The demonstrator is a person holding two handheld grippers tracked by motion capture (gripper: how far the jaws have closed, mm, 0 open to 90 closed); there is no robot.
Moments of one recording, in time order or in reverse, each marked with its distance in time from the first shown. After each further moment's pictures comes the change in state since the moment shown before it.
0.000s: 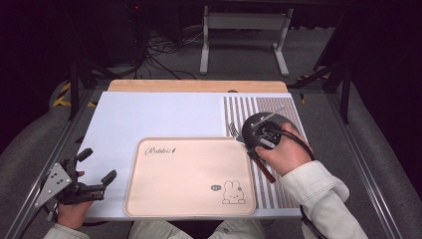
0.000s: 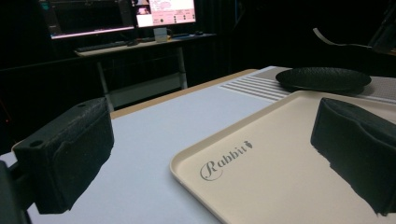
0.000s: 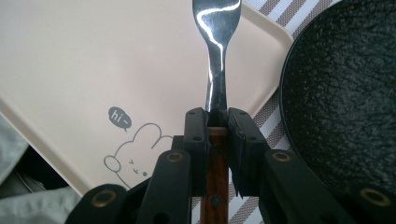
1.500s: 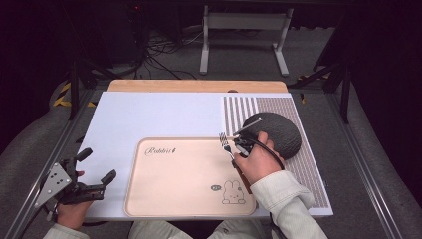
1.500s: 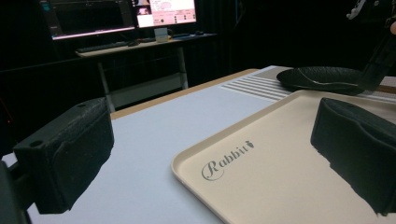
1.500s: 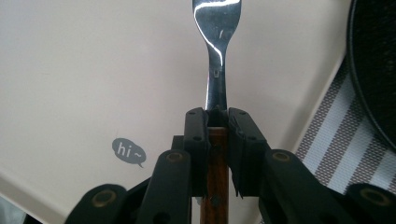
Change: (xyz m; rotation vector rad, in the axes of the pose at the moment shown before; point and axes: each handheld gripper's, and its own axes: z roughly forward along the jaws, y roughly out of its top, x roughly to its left) left arm 0.001 0.000 0.000 0.000 0.001 0.007; right arm 0.028 0.007 0.064 0.077 -0.046 0.221
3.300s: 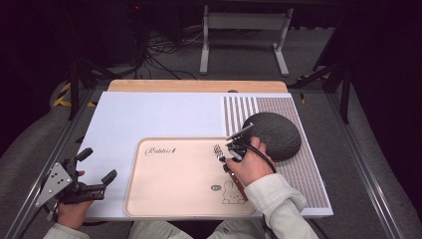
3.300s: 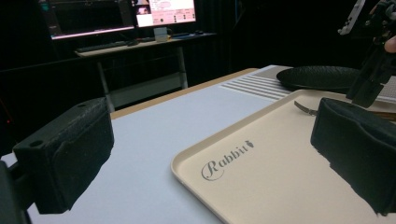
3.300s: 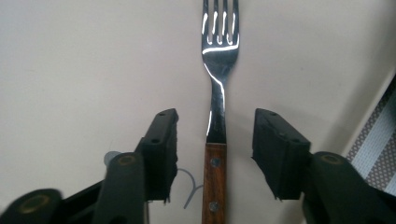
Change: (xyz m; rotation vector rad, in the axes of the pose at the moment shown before) left arm 0.000 0.000 0.001 0.001 0.003 0.000; right arm 0.006 0.001 0.027 -0.005 0.003 -0.056
